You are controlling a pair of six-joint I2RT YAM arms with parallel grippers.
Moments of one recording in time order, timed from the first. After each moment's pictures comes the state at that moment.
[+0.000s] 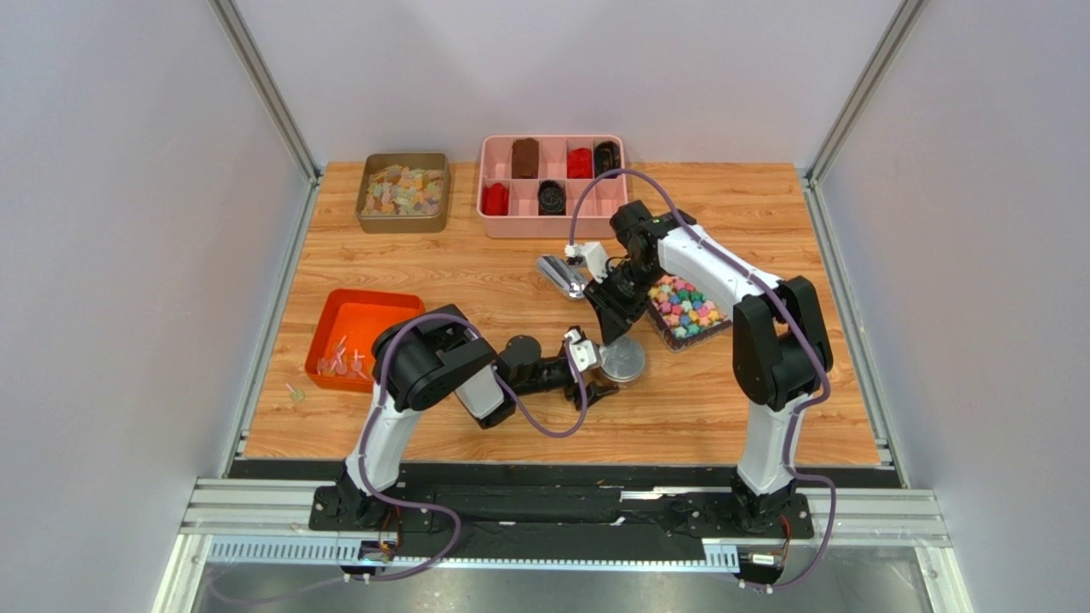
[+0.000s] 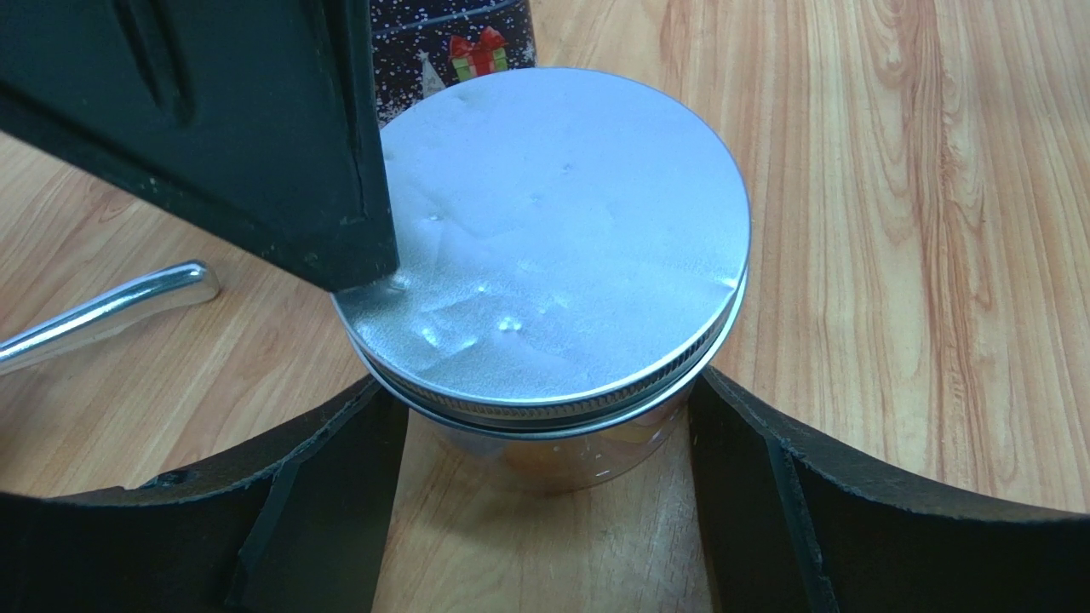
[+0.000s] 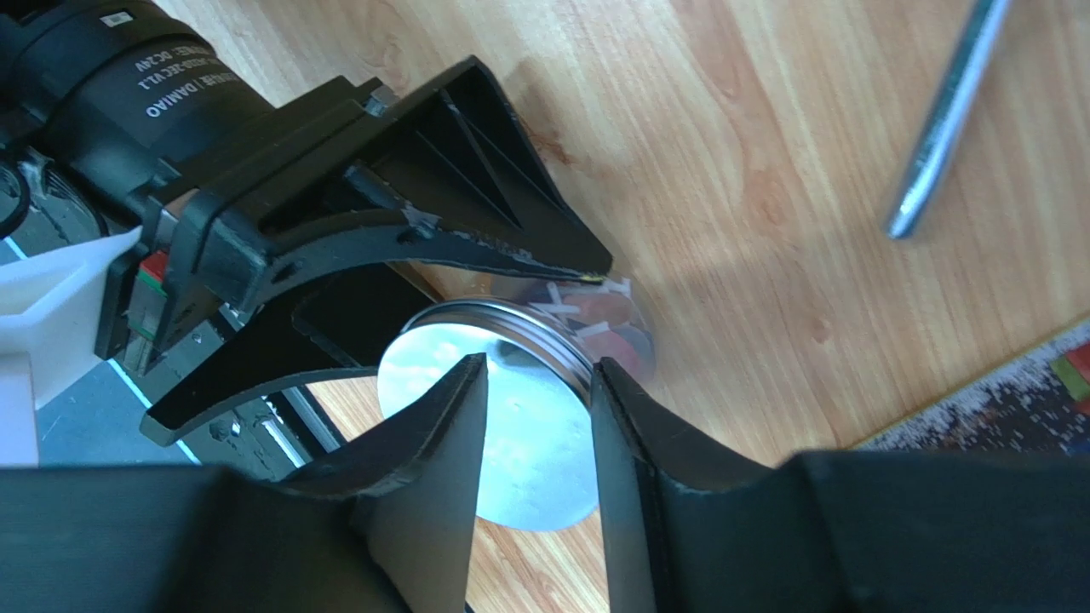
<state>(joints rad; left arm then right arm) -0.87 2.14 0.64 1.35 0.42 0.18 0.44 1.92 1.53 -1.04 -0.50 -0.48</state>
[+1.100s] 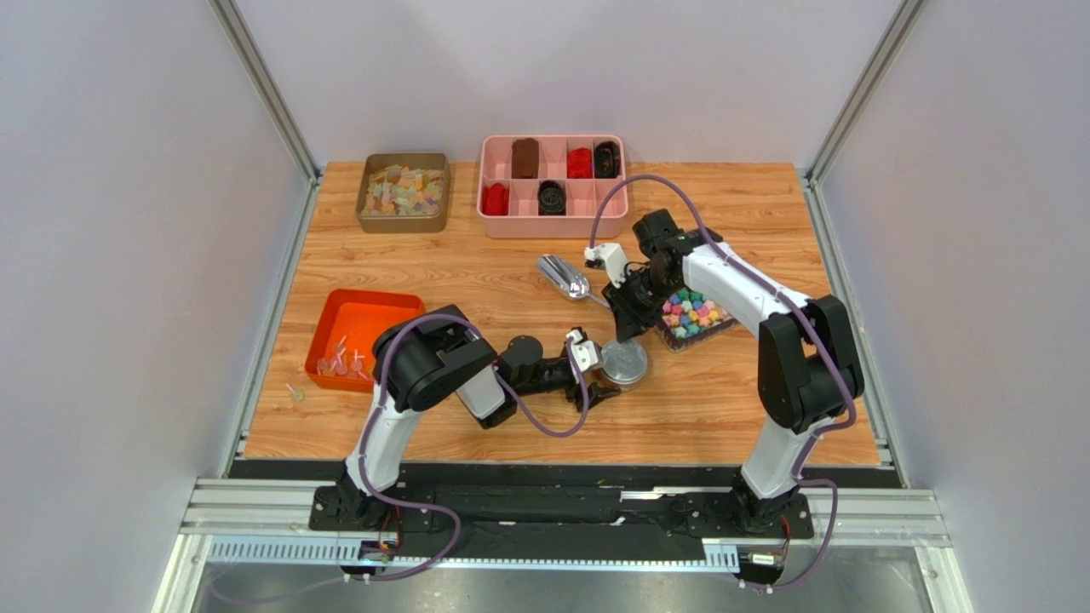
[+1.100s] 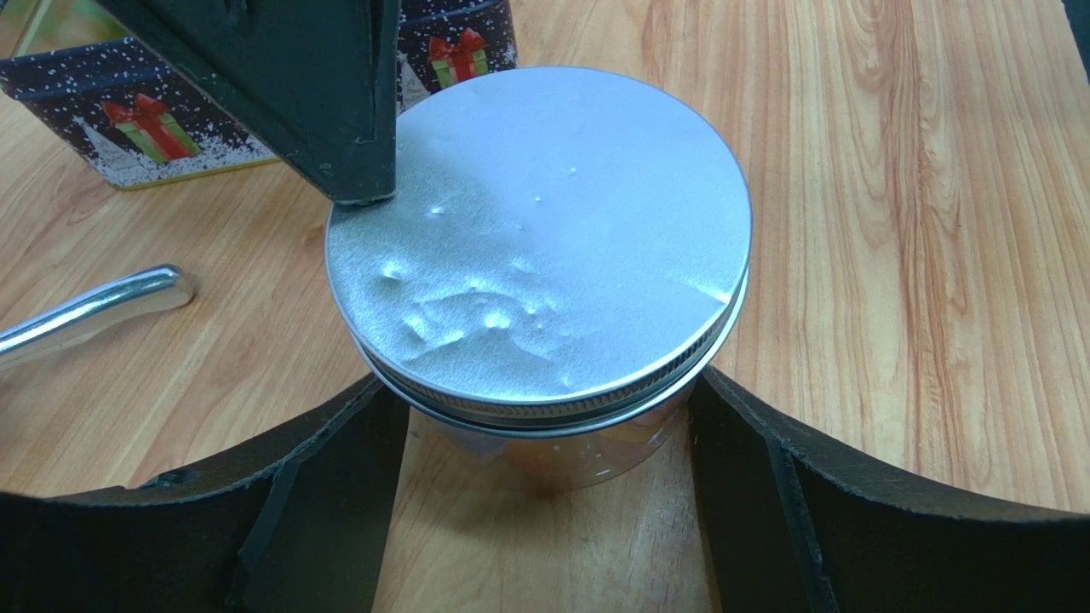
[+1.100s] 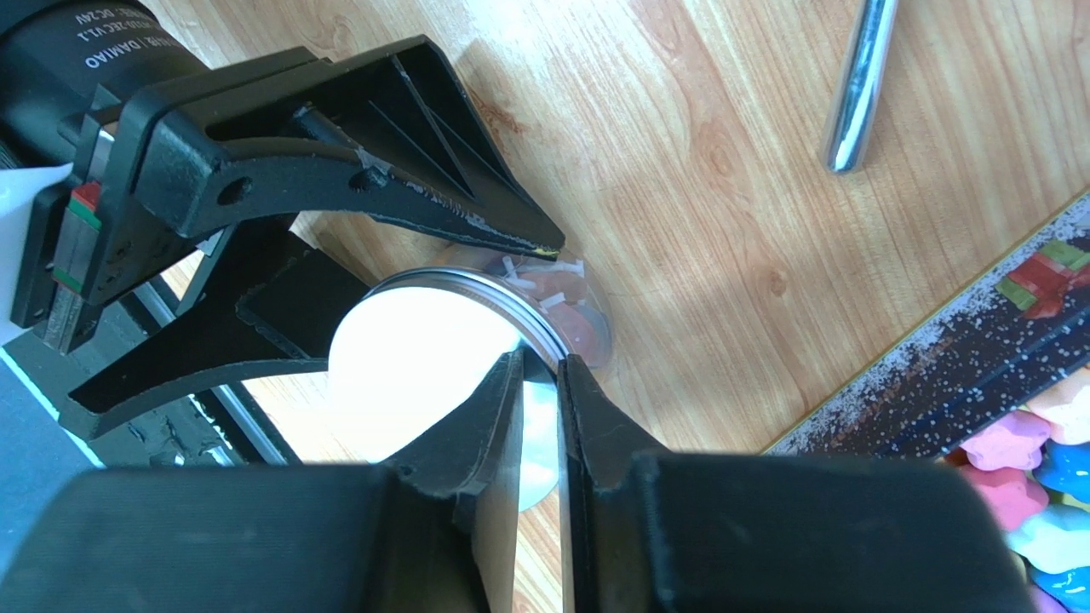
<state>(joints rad) -0.88 2.14 0.65 1.34 0.43 0.16 0.39 1.78 1.33 -0.88 -0.48 -0.48</state>
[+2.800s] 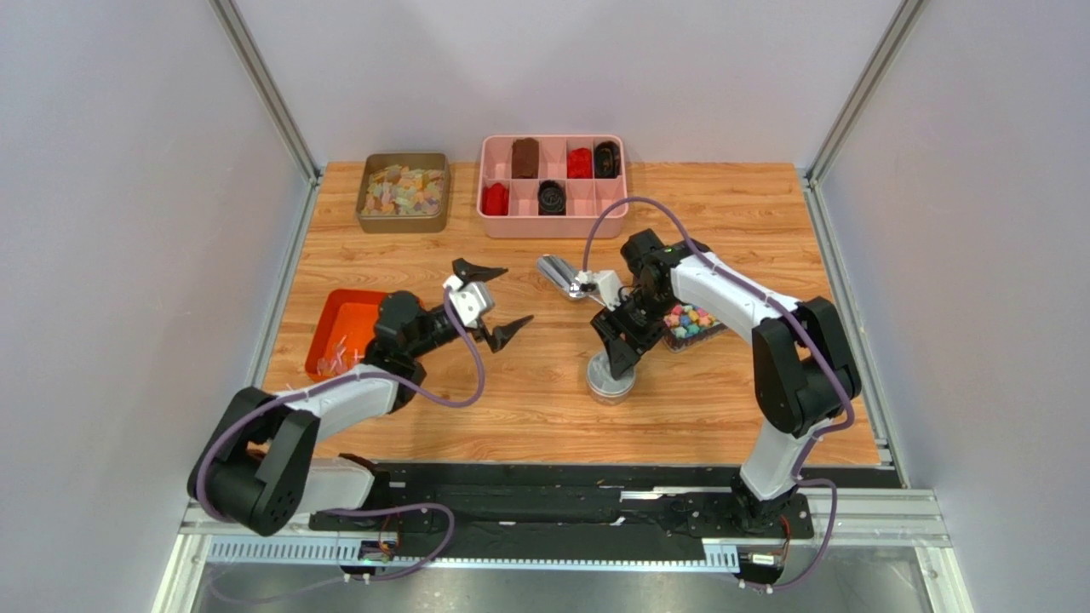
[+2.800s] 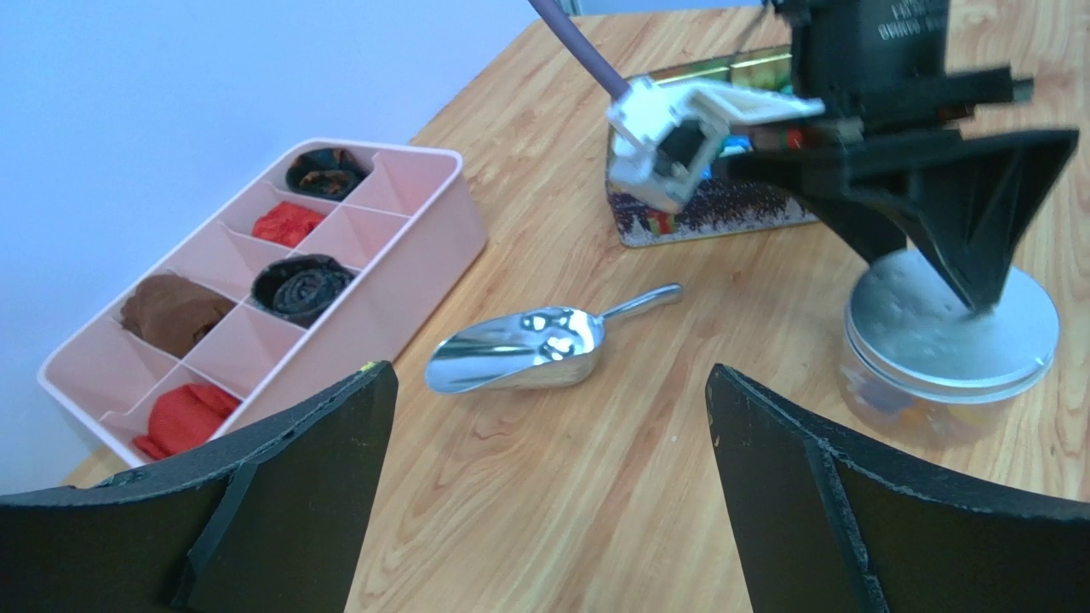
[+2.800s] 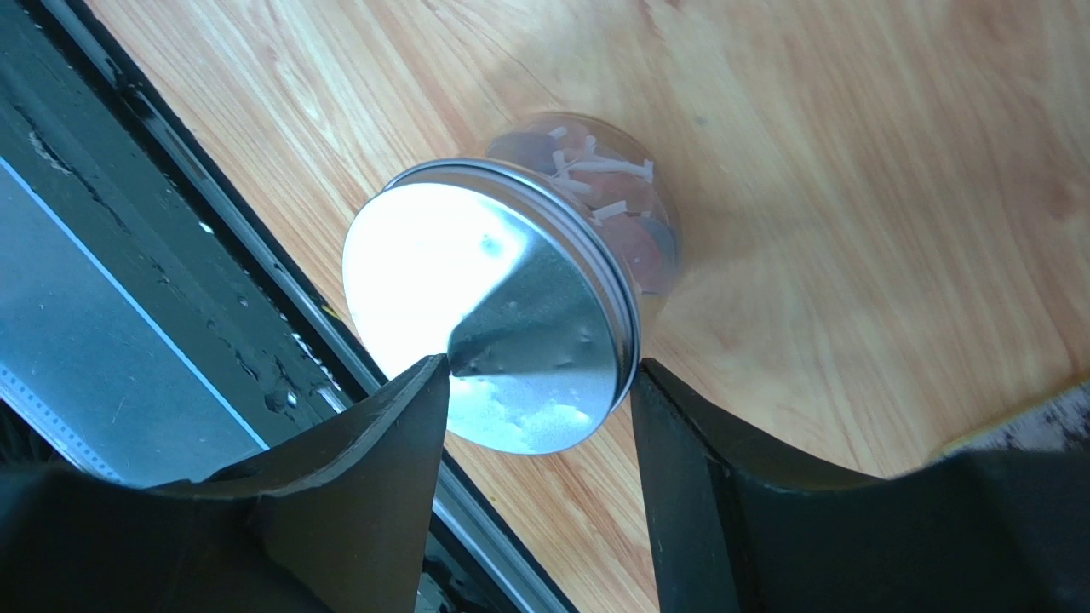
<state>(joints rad) -0.44 1.29 0.41 0.94 0.61 0.30 0.46 1.76 1.27 -0.98 -0.49 -0.38</state>
